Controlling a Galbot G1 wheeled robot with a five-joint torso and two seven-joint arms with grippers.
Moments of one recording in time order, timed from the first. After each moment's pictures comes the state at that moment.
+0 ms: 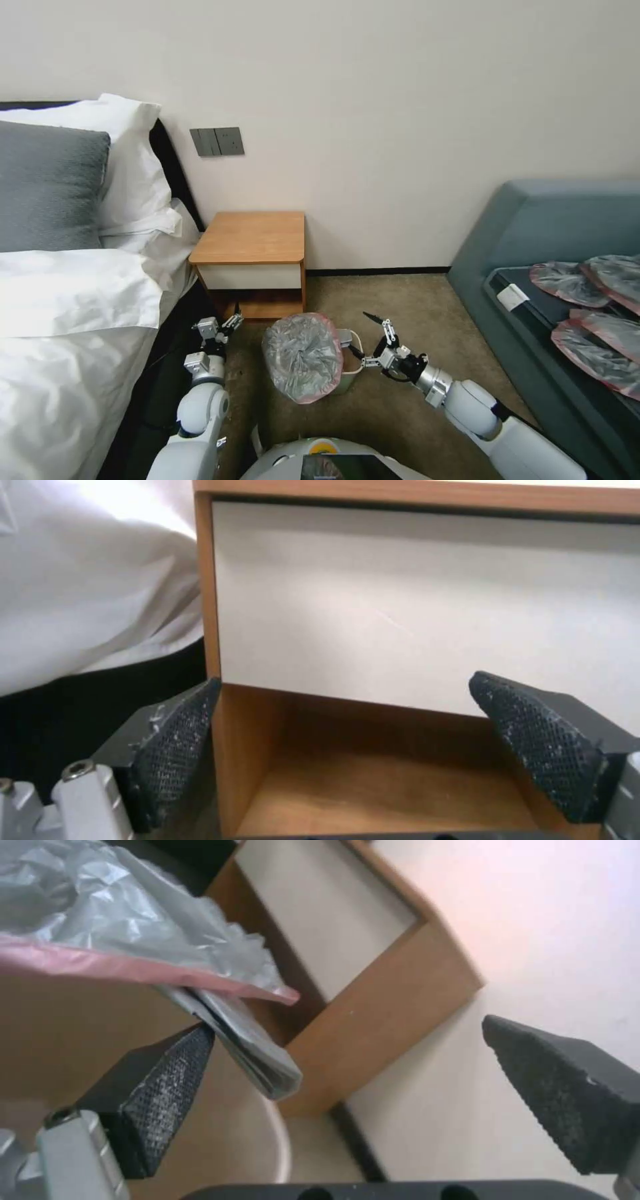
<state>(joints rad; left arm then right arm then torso) 1.48 -1.40 -0.59 -1.90 -0.26 -0.09 -0.16 -1.45 0.75 0.25 1.92 -0.18 0.46 -0.12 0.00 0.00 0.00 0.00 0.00</state>
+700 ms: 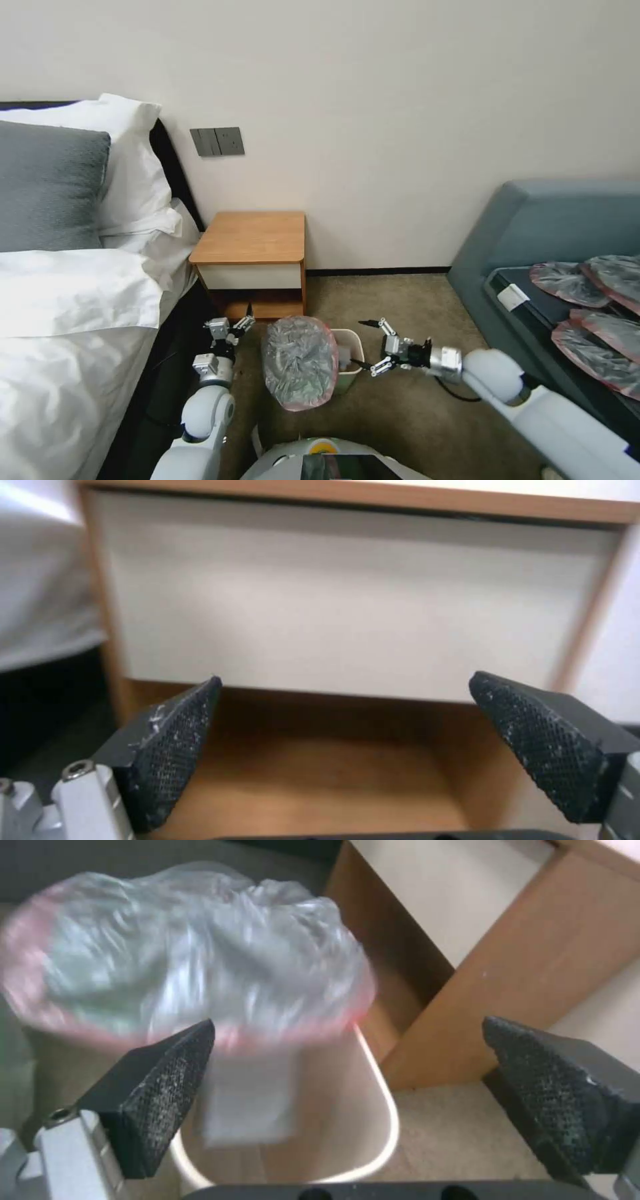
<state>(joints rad) 1.52 -1.37 -0.54 -1.97 -0.30 -0.01 -0.05 -1.37 0.64 0.42 1.99 0.30 0.15 -0.77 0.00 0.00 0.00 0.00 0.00</state>
